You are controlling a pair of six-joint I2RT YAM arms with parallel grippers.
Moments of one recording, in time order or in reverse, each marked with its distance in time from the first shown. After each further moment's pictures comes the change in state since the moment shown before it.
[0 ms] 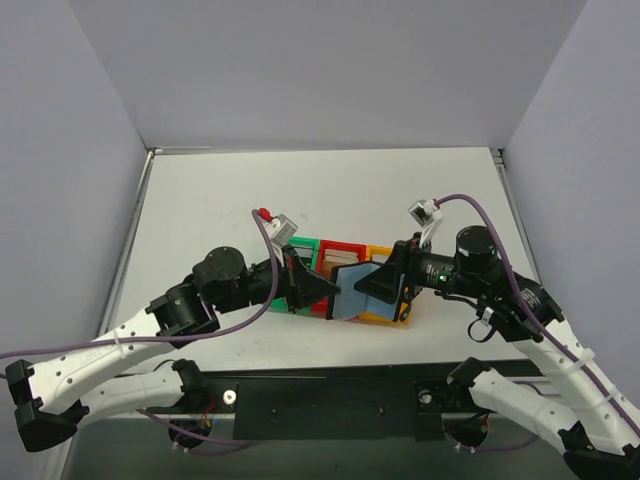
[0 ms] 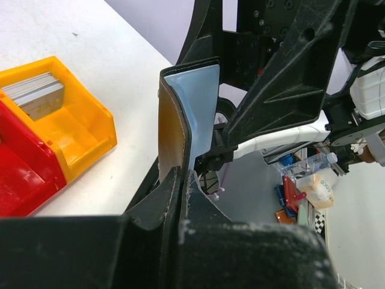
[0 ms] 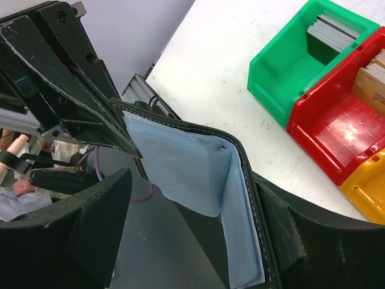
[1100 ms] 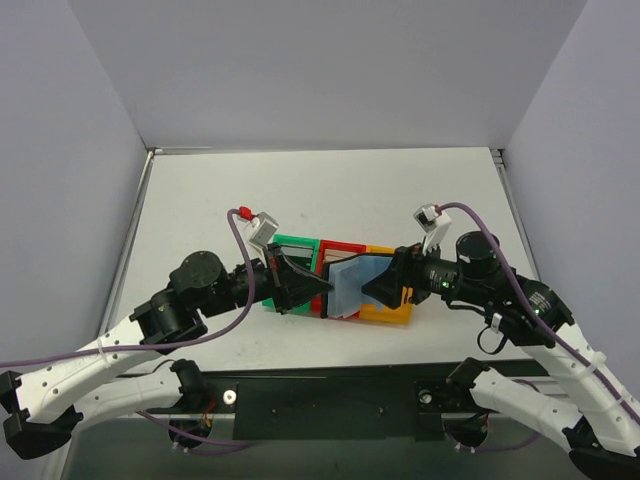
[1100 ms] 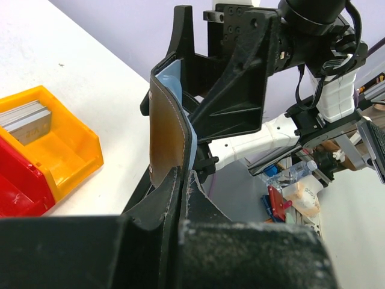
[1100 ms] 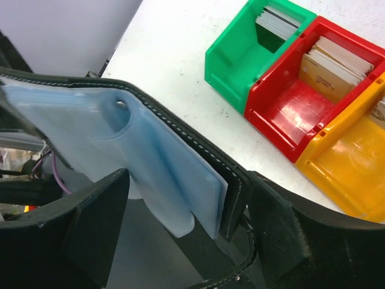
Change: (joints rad) left arm 0.000 -0.073 0.000 0.038 0.008 -0.011; right arm 0.072 0.005 0.069 -0.175 0.230 -0.084
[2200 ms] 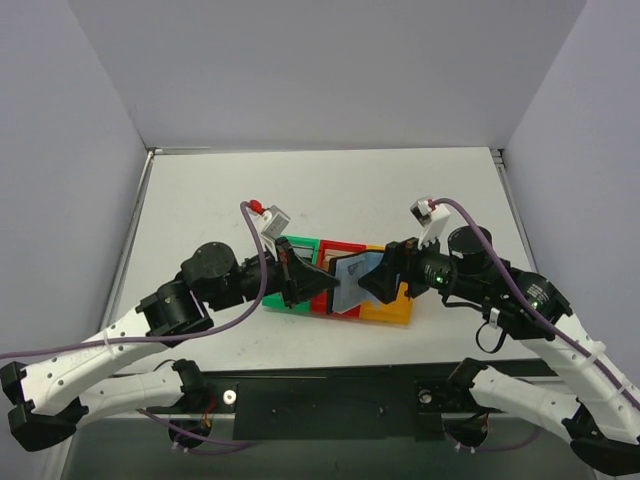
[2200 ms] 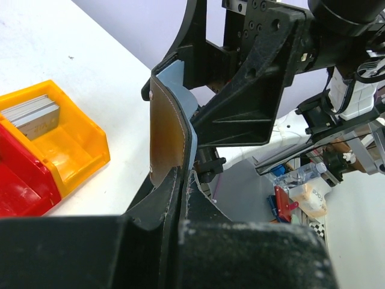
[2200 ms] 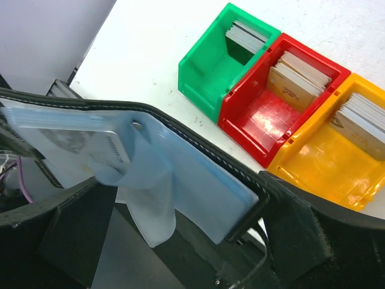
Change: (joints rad) left arm -0.012 0.079 0.080 -0.068 -0.032 0.010; right arm 0.068 0.062 0.085 -0.041 0.145 -0.050
